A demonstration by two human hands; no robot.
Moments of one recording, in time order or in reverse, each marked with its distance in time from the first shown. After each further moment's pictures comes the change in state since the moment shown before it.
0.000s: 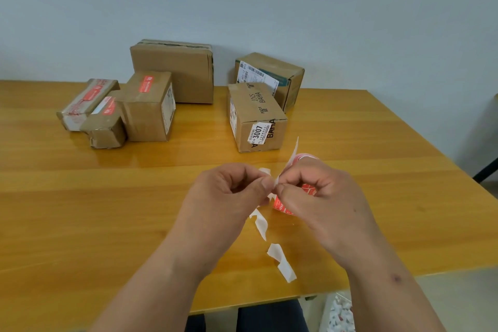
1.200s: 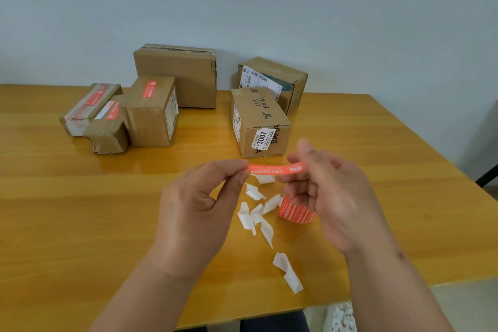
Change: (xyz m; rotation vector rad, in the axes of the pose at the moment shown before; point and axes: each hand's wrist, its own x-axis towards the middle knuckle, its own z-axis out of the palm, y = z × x) left_hand 0.007 -0.016 -0.020 0.360 0.362 0.531; right_hand 0.026 0.002 0.003 0.475 0.102 0.405
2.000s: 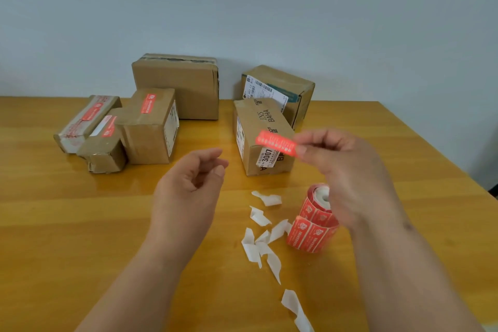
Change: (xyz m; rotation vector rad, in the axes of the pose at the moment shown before) left_hand 0.047 -0.033 0.005 -0.162 -0.016 -0.445; right_hand 0.057 -0.029 0.002 -0.188 0.092 -0.186
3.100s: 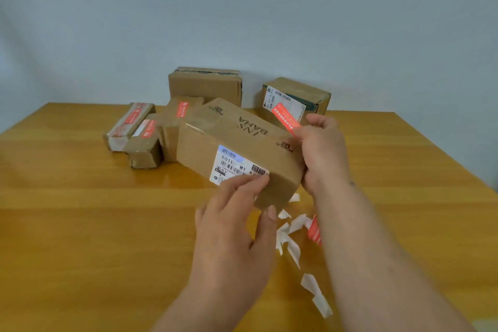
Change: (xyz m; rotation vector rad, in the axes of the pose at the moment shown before) left_hand -0.073 0.008 -0.007 0.360 -0.007 0.357; right_hand 0.027 -0.001 0.059 0.337 0.137 0.170
